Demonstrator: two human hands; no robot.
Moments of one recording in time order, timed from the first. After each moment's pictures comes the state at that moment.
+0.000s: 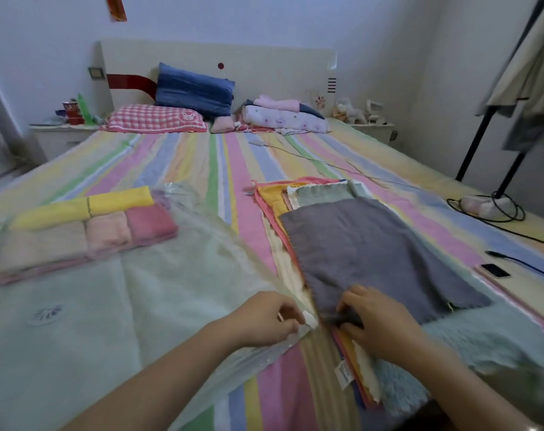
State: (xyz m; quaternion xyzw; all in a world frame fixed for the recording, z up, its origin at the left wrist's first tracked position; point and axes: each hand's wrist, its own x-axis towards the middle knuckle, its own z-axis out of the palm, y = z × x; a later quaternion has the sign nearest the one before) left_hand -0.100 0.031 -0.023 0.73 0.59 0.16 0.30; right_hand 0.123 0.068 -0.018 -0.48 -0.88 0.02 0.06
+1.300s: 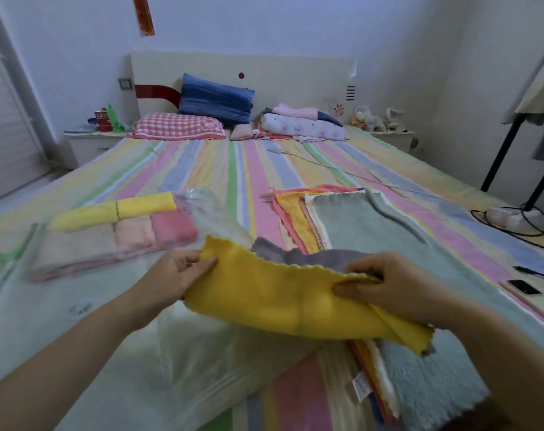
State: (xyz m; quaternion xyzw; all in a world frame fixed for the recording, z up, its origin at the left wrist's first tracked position) left_hand -0.217 -0.024 0.043 0.51 0.64 0.46 0.35; right_hand 0.098 0.052 0.090 -0.44 -0.84 0.29 0.14
